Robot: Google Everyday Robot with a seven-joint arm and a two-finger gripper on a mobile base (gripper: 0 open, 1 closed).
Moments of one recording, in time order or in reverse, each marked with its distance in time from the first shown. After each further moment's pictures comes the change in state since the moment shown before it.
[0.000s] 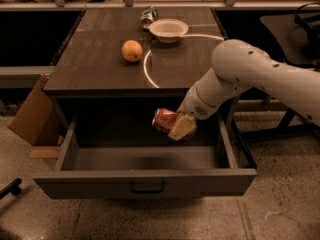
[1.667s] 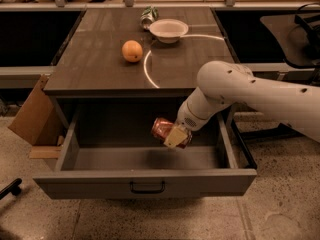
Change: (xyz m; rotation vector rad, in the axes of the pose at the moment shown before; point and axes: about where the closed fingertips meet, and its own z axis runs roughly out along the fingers) arm 0.018 -0.005 0.050 0.043 0.066 0.144
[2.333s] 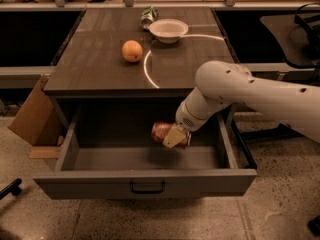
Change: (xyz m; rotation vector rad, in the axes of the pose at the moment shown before) arm -0.004 0.005 0.000 -0.002 -0.003 0.017
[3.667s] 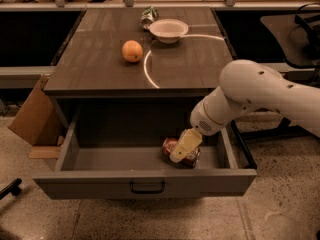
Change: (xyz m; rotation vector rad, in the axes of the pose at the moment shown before) arm 0.019 0.022 -0.045 0.010 -0.064 0.016
